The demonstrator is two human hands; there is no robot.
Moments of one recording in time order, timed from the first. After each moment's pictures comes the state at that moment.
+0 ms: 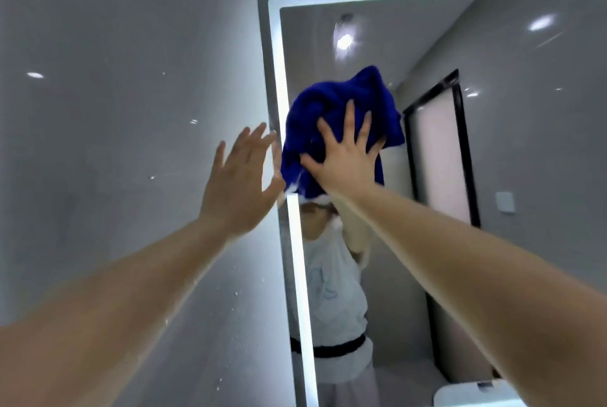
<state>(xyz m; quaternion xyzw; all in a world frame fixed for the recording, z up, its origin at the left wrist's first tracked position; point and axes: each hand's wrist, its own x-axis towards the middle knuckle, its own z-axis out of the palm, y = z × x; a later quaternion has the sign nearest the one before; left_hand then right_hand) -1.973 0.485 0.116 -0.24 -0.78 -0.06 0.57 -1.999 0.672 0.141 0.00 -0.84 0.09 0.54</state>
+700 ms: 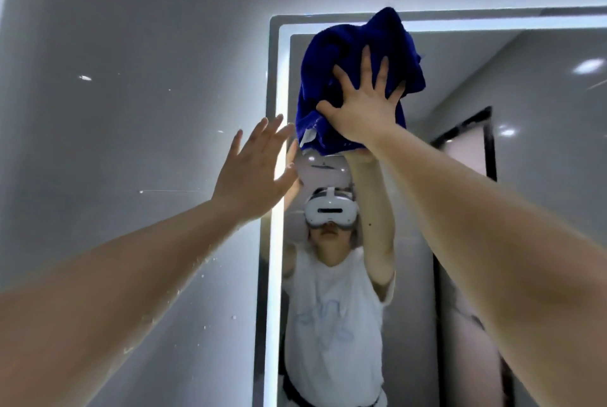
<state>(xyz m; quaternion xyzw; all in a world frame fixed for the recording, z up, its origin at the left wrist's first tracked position) -1.992 0.530 0.173 -0.21 -0.79 -0.06 0.58 -2.000 0.718 0.280 0.06 -0.81 0.03 0.58</state>
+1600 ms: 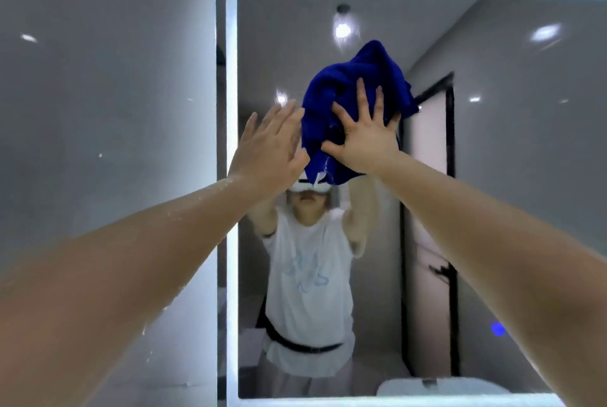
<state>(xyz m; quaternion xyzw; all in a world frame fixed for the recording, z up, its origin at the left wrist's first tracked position) -1.958 0.618 0.142 -0.26 -0.79 -0.08 0.55 -1.969 0.809 0.176 0.03 -0.87 -0.02 0.49</state>
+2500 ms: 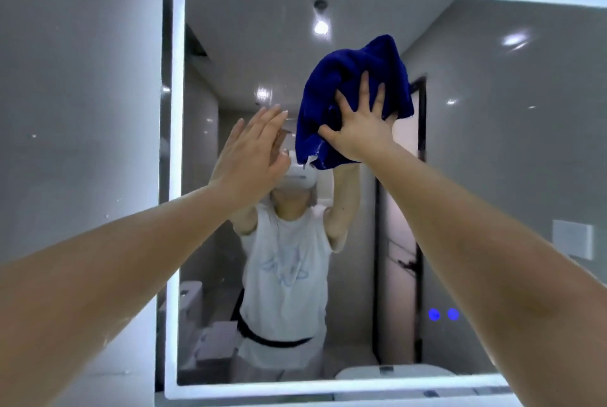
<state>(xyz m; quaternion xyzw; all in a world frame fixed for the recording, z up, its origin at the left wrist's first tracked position) -1.942 0.680 0.116 -0.29 -0.78 -0.13 0.54 -1.945 0.881 0.179 -0.01 -0.88 0.01 0.47</state>
